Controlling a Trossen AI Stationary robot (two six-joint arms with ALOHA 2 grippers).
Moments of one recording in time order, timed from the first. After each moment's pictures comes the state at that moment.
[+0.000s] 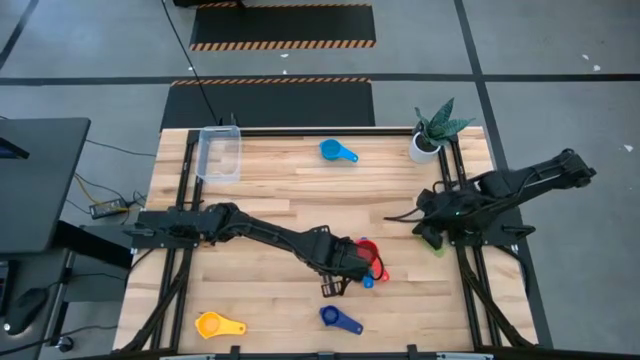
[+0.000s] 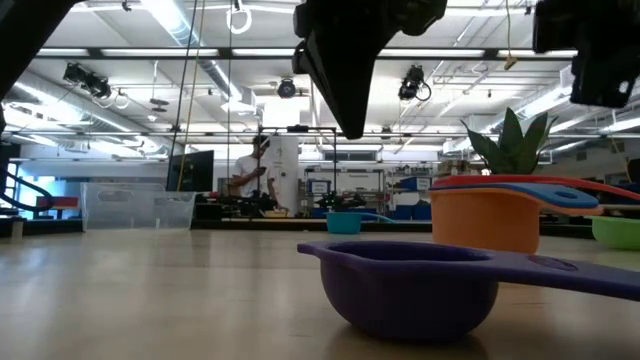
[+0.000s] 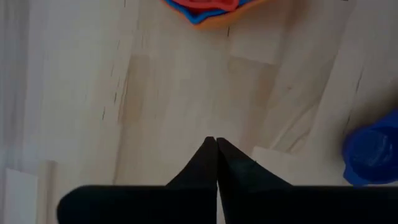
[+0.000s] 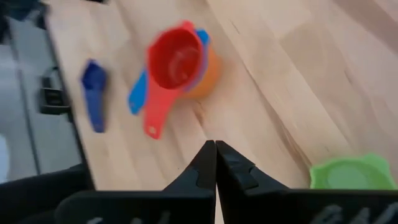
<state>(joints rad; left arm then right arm) -0.31 2.37 2.31 -1.36 -0.19 -0.52 0.28 0.74 0.70 -0.89 0.00 0.89</state>
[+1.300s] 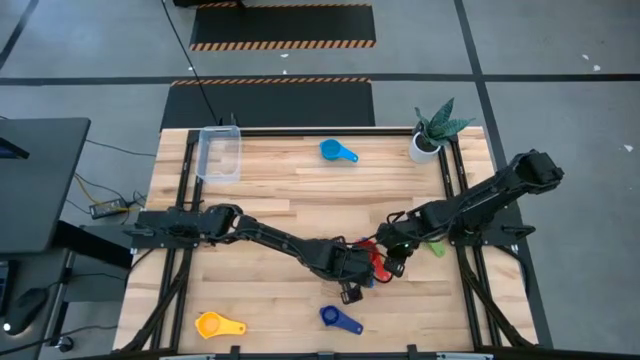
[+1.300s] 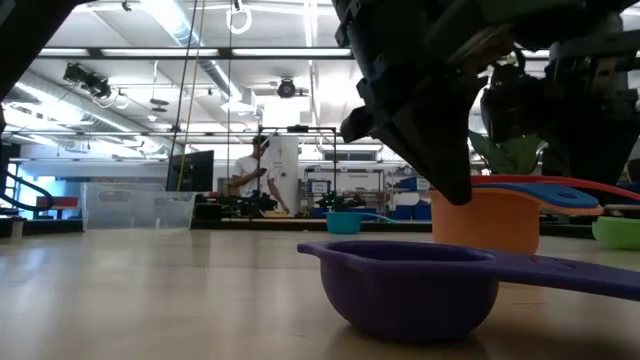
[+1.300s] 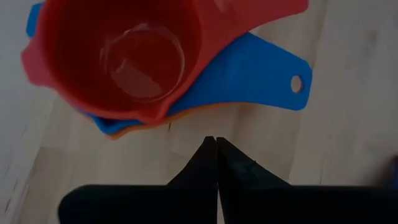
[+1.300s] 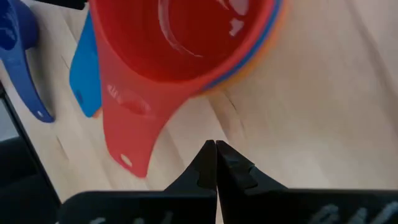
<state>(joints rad) -0.30 2.39 2.08 -0.82 -0.18 -0.53 0.28 1.39 0.65 -0.40 -0.21 0.86</state>
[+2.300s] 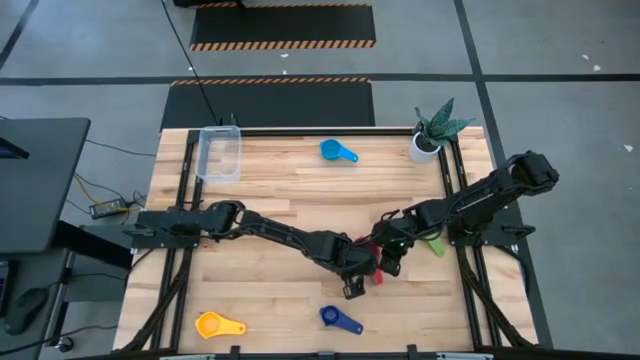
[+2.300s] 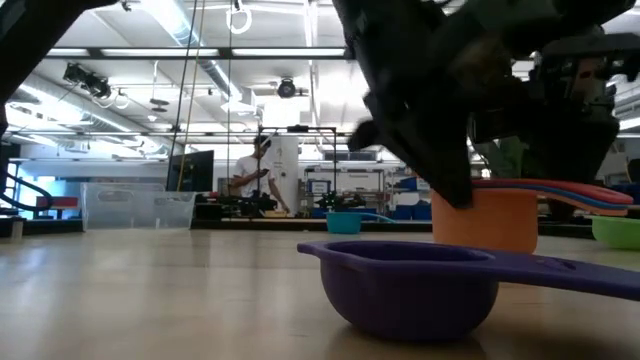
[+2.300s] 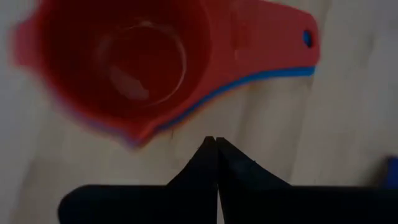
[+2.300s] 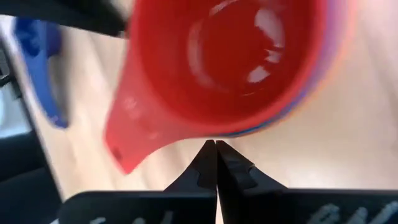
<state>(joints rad) -0.26 2.39 2.08 -0.82 -0.08 -0.51 0.23 1.42 0.65 -0.33 -0.24 0.77</state>
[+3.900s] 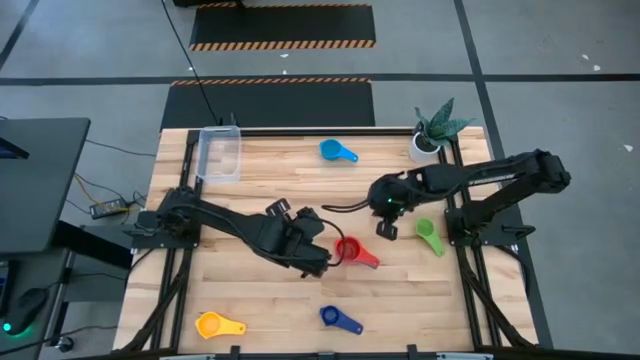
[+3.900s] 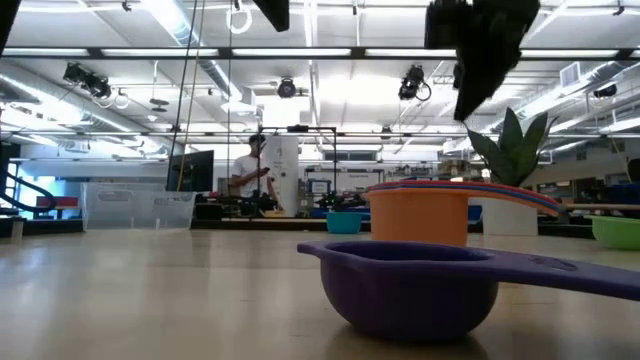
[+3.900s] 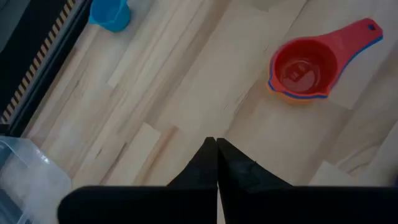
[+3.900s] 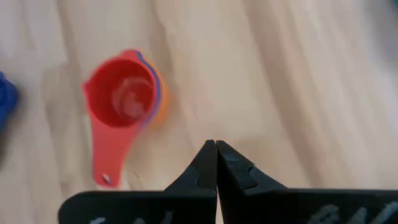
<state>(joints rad) -0.37 1.99 2.09 -1.50 -0.57 -0.85 0.04 1.30 1.07 -0.87 0.07 0.32</state>
